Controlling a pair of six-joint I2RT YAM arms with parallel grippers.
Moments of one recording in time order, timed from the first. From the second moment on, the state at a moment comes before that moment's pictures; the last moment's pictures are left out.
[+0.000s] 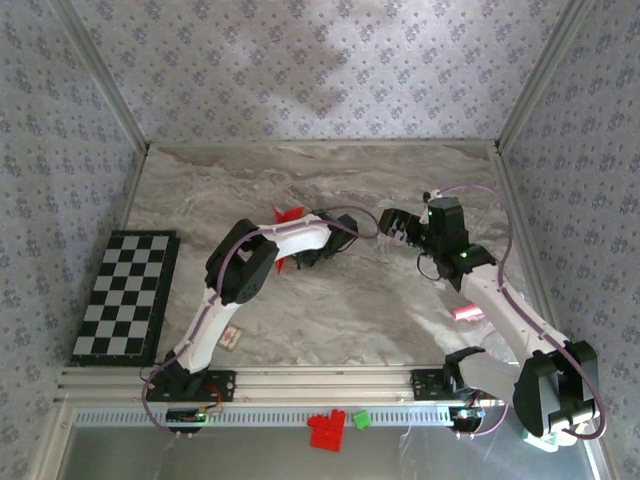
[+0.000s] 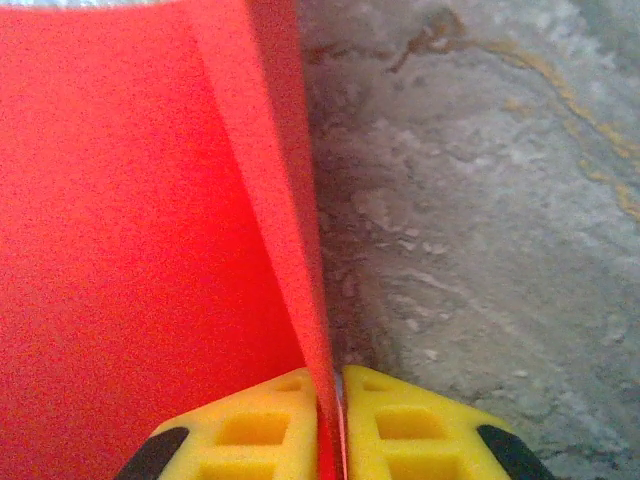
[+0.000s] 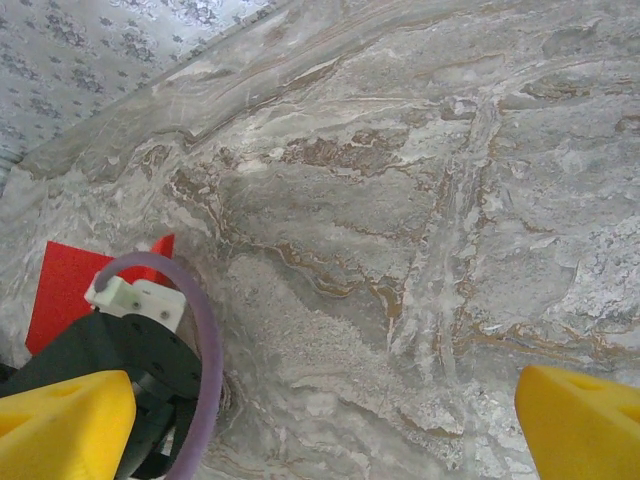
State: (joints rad) left arm -0.84 2.30 1.70 -1.11 -0.78 -0.43; right arm 0.28 1.11 0.76 -0.25 -0.09 0.58
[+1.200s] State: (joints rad) left arm -0.88 1.77 1.31 -0.89 -0.14 -0.70; right arm 0.24 1.12 0.75 -0.24 -0.16 0.67
